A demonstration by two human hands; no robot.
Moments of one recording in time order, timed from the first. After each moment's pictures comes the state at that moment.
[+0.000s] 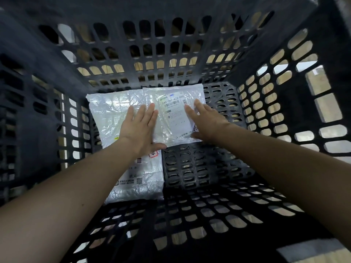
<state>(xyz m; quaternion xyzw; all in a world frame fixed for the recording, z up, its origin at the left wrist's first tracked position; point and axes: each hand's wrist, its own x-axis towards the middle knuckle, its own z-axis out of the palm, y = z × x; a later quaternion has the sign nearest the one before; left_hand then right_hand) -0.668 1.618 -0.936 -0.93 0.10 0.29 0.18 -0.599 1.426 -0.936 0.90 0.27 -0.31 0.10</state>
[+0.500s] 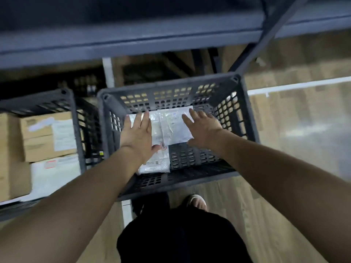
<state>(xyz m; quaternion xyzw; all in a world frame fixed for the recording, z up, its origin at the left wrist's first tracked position) -0.707 1.634 -0.629 -0.92 0.06 0.34 0.19 -0.638 1.460 -0.640 0.87 0.29 -0.36 0.16</state>
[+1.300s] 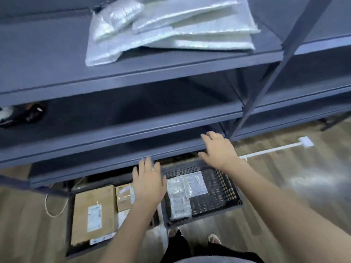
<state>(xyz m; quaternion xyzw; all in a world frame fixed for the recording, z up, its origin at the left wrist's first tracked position) -0.776 1.717 -0.175 -0.98 -0.09 0.15 -0.03 -0.670 1.526 -0.147 0.97 0.18 -0.15 0.00</state>
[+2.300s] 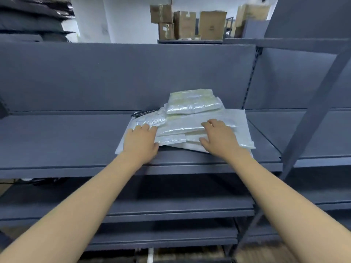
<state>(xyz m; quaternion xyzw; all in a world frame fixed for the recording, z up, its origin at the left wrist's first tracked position) -0.577 1.773 0.059 -0.98 -0.09 -0.14 0.11 -0.485 1.561 0.061 0.95 0.27 0.14 -0.05</state>
